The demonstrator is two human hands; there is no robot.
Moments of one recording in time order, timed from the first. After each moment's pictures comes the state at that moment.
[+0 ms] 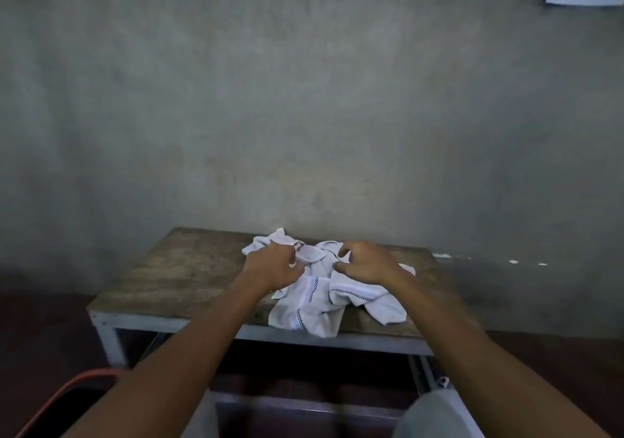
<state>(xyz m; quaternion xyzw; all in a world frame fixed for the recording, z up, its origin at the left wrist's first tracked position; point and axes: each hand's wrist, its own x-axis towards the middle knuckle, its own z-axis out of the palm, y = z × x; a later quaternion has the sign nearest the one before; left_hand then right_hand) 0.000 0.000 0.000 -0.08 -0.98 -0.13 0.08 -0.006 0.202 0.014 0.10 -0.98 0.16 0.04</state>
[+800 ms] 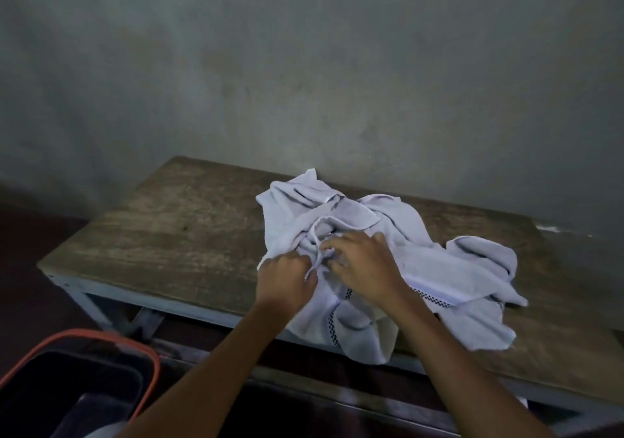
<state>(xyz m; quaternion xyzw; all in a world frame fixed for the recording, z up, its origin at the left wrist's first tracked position) -0.137 -0.021 -0.194 -0.02 -0.98 -0.14 0.15 -0.168 0.137 -0.153 0.27 -0.94 0.13 0.16</state>
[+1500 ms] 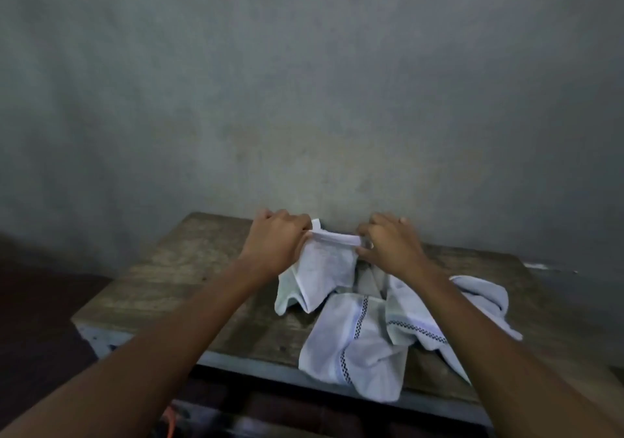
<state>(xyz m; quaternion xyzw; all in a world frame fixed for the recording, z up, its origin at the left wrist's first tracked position) -0.154 -0.071 -0.043 -0.17 -0.94 0.00 0.30 -0.188 0.150 -0.043 0.20 -0.96 -0.02 0.19</state>
